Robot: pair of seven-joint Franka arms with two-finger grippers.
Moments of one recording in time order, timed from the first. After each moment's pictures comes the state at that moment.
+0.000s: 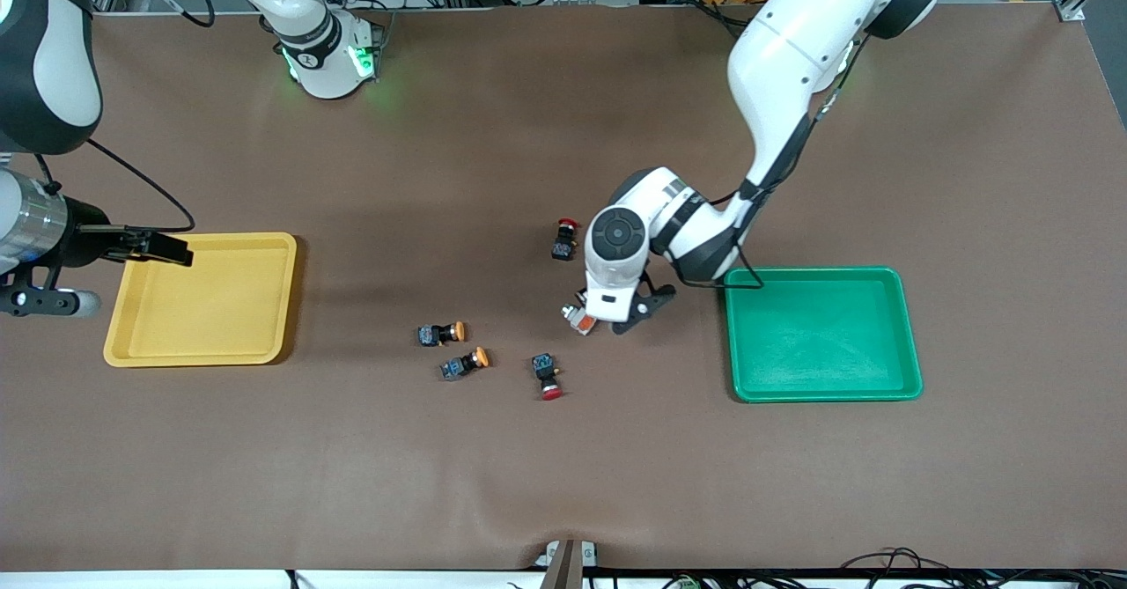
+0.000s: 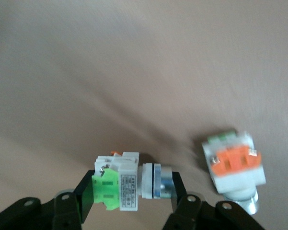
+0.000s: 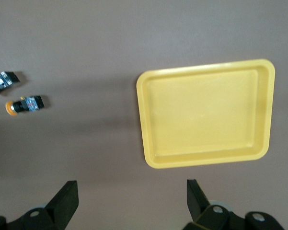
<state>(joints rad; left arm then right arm) -0.46 0.78 -0.27 -1.47 0.19 2.10 -1.37 -0.04 0.22 0.02 -1.52 0.02 1.60 0.06</state>
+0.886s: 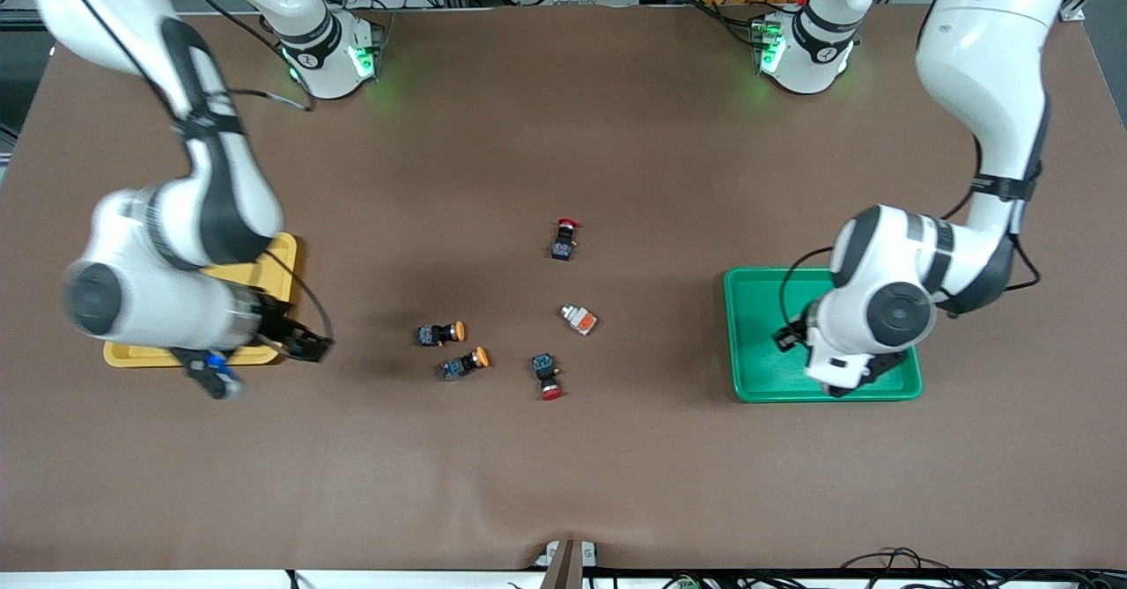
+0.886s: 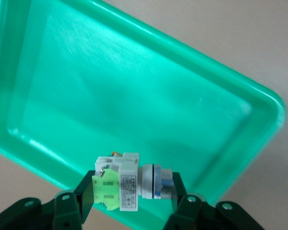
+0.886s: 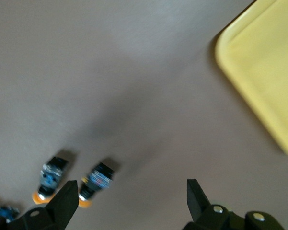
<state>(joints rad) 0.03 0.62 -0.27 -1.59 0.20 1.99 -0.77 0.15 0.56 0.03 -1.52 0.14 1.96 0.87</state>
